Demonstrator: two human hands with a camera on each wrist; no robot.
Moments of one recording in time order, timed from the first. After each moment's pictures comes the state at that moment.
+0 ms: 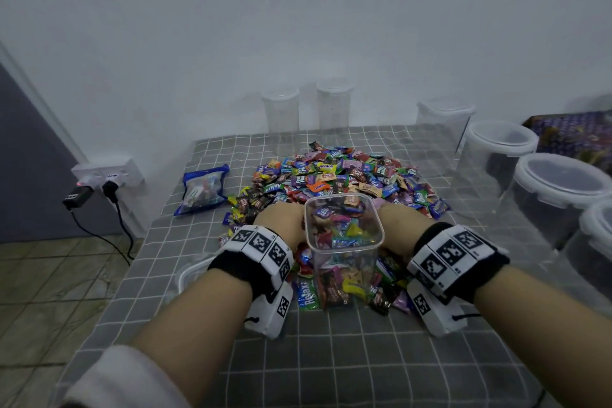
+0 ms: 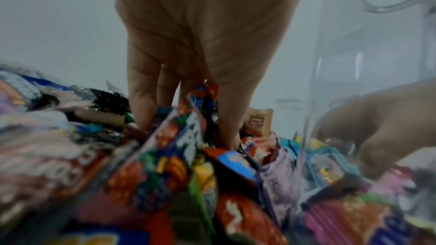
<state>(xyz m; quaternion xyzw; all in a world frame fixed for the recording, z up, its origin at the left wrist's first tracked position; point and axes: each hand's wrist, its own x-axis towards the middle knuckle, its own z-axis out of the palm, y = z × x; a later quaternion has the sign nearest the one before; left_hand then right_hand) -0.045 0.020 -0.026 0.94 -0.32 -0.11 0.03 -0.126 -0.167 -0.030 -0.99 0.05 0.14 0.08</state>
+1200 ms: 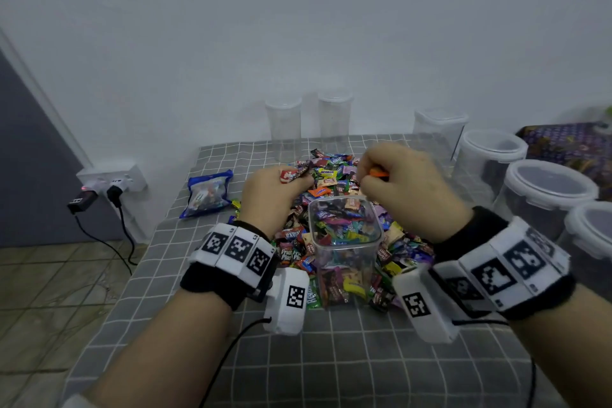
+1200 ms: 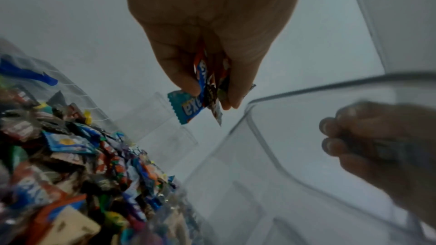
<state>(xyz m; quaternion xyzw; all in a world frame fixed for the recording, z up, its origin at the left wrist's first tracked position) -0.077 0.038 0.032 0.83 -0.19 0.01 0.52 -0.183 -0.116 0.073 -0.93 -0.02 -0.24 0.29</state>
